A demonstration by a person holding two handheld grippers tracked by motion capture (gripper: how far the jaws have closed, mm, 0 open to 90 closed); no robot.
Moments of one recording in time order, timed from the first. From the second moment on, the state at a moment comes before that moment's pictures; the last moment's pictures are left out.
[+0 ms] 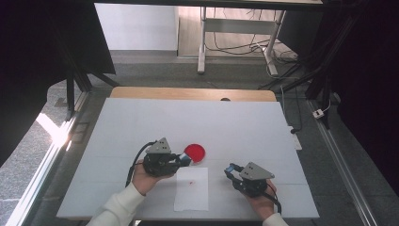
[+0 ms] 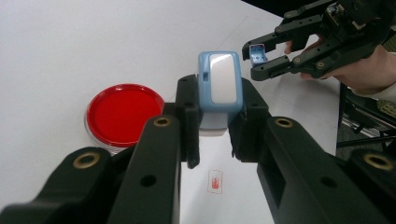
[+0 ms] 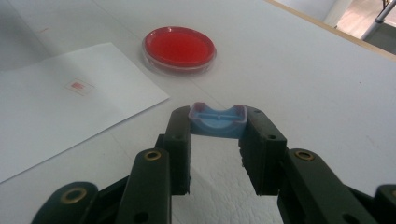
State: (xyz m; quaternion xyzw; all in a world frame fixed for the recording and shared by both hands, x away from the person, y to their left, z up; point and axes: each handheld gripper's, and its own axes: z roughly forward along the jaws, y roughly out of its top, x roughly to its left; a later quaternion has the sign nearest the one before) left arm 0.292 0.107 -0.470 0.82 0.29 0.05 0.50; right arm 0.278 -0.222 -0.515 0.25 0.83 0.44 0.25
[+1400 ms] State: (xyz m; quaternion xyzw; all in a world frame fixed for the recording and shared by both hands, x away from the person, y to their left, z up) left arm 0.294 0.091 -0.463 0.80 0.29 0.04 0.52; right arm 0.283 -0.142 -0.513 0.21 0.83 0.46 0.24
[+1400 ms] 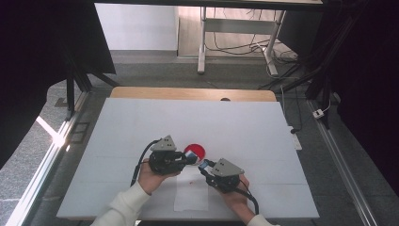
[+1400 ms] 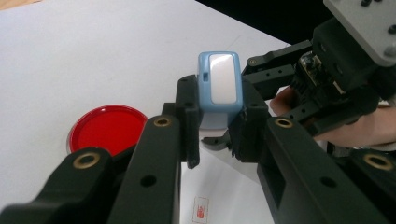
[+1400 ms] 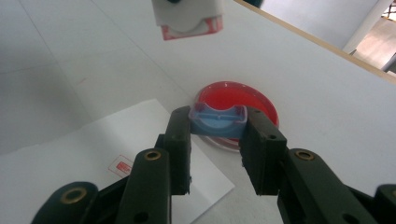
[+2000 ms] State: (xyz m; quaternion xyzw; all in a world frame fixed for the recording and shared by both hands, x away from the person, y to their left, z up) left arm 0.297 0.077 -0.471 0.80 0.30 0.04 0.51; right arm 0.280 -0.132 -0.511 0.21 0.82 0.47 0.26
